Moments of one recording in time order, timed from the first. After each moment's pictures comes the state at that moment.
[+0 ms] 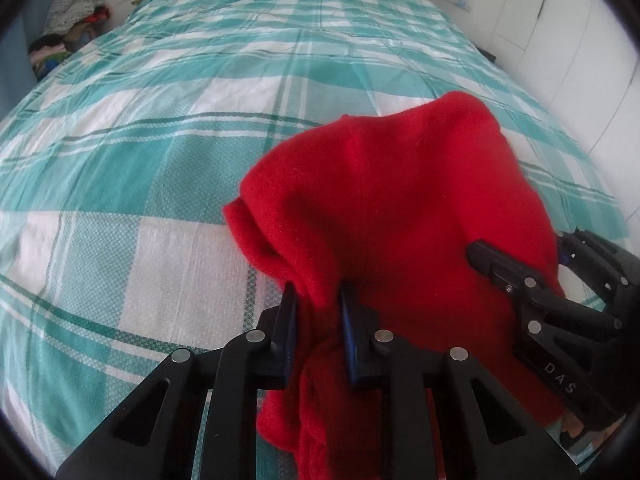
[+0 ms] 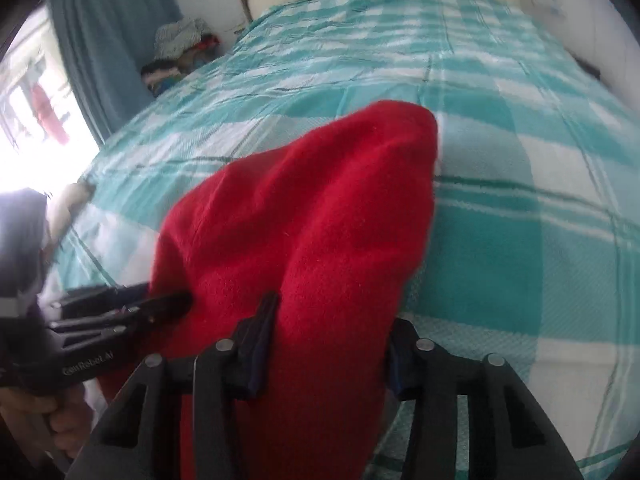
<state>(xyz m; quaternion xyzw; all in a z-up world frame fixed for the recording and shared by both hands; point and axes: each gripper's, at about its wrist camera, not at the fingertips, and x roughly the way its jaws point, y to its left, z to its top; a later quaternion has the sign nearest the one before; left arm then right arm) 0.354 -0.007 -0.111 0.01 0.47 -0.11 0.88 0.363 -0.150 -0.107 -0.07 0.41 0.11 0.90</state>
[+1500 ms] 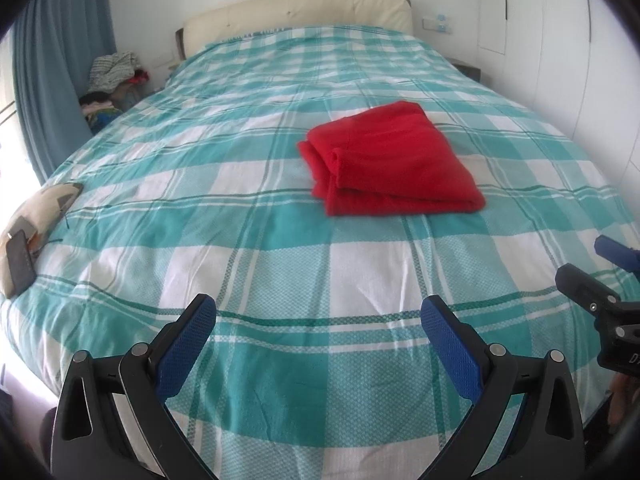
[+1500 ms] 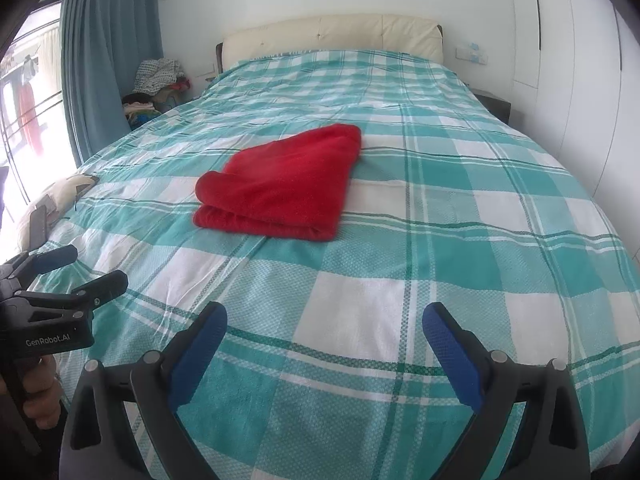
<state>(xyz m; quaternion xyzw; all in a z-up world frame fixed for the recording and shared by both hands) 0.111 -0.029 -0.056 0.07 0.38 -0.06 0.92 0.090 -0.240 -0.060 0.03 0.35 0.02 0.94</state>
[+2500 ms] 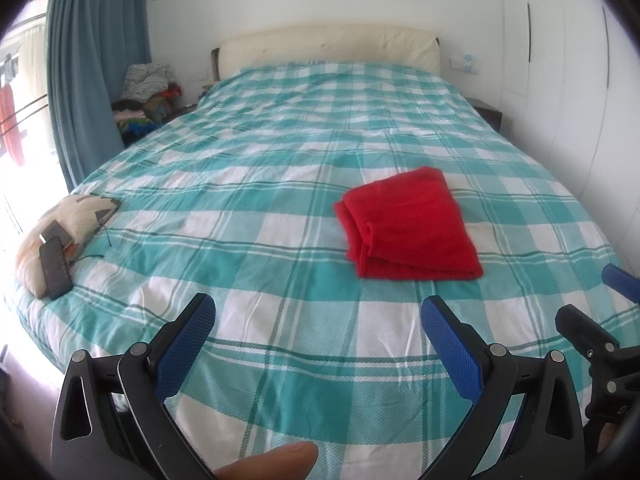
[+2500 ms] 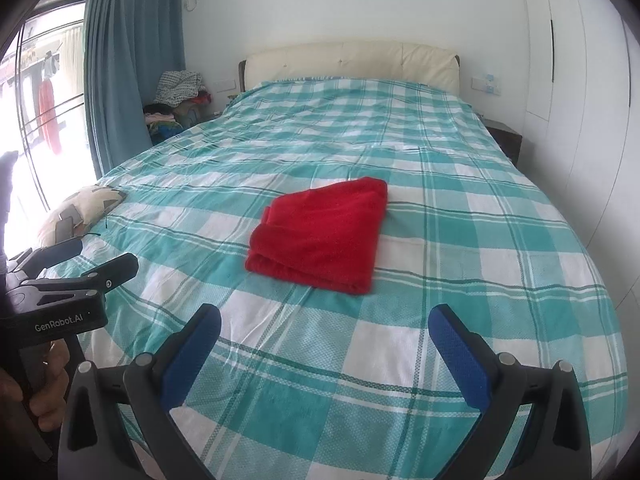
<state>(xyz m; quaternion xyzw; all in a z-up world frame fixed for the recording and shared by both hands) 0.098 -0.005 0.022 0.03 0.33 -0.02 0.94 0.073 -0.205 0.020 0.00 0.32 0.05 0.95</state>
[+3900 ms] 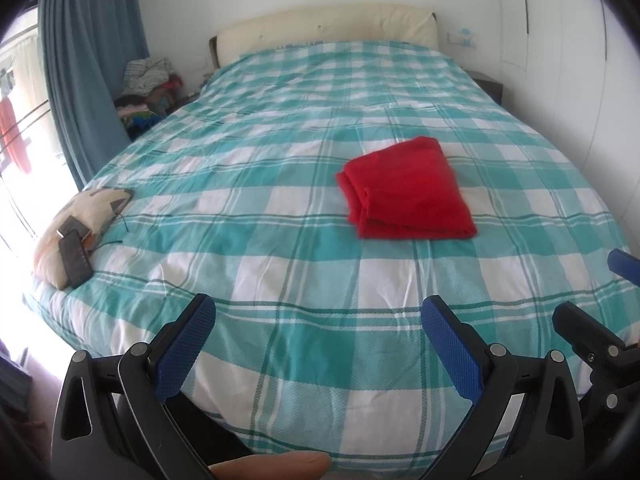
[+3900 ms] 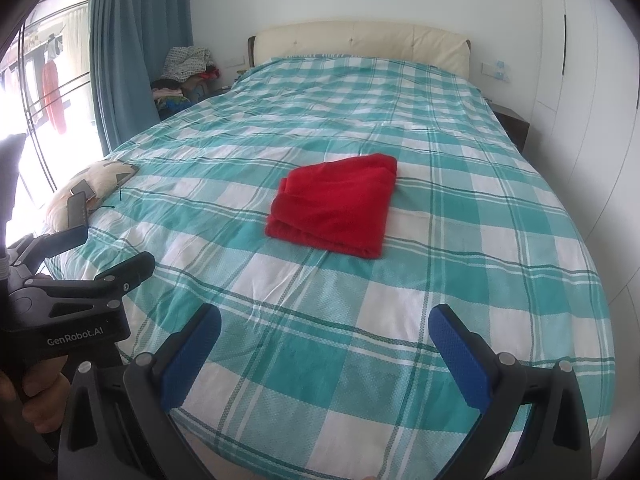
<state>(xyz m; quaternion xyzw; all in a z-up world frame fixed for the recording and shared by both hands) 0.059 -0.018 0.026 0.07 0.37 0.00 0.93 0.038 -0.193 0.032 -0.01 0.37 0.06 0.93</state>
